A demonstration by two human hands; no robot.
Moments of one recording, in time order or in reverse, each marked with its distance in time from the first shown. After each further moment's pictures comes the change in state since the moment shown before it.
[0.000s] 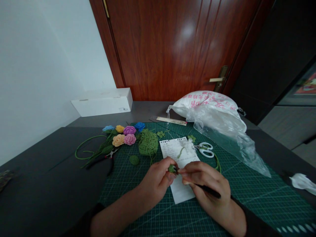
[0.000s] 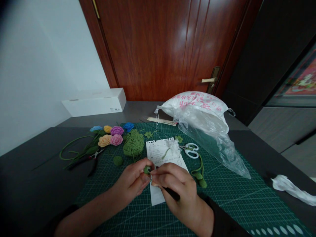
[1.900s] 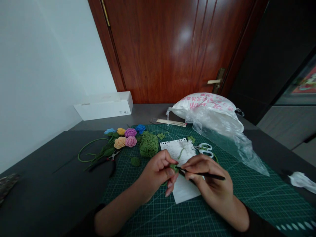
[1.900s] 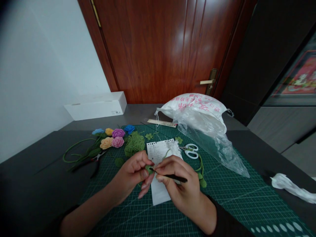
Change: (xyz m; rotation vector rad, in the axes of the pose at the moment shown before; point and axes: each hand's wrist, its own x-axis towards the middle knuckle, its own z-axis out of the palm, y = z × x) left_hand 0.008 -0.016 0.002 -0.784 -0.088 0.032; right_hand 0.008 0.004 -0.003 0.136 0.123 0.057
